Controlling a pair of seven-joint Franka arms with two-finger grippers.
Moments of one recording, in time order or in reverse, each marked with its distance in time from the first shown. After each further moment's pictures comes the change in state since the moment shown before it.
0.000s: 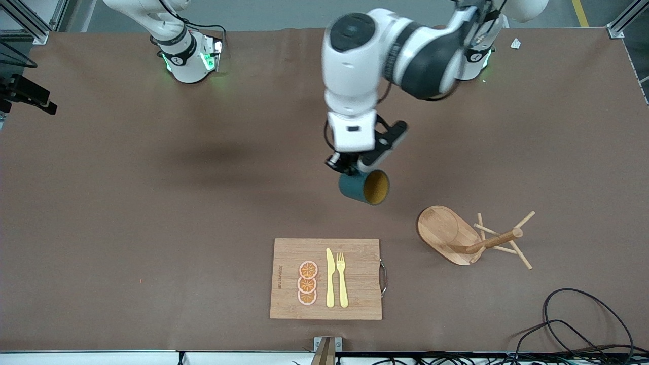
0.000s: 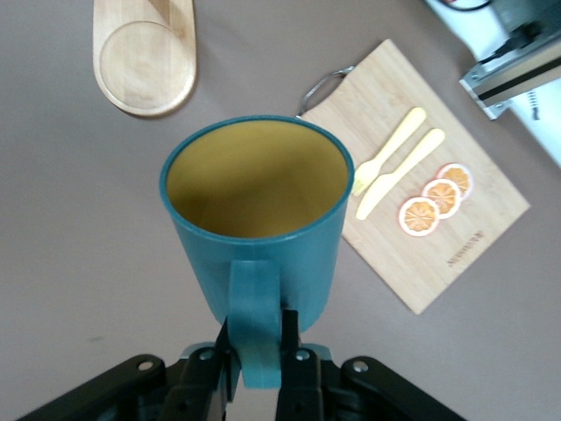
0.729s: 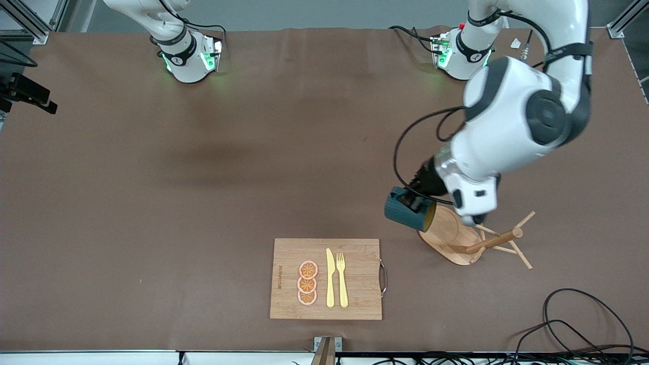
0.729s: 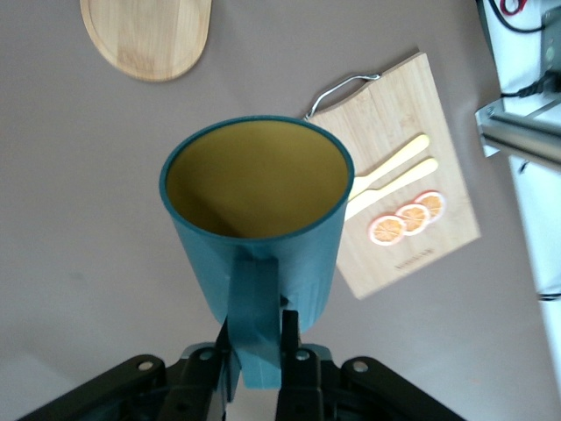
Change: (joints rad) left arm 0.334 -0.009 -0.002 -0.006 -0.467 -0.015 0.139; right arm 0.000 -0.002 0.001 0.000 0.001 -0.004 -0.001
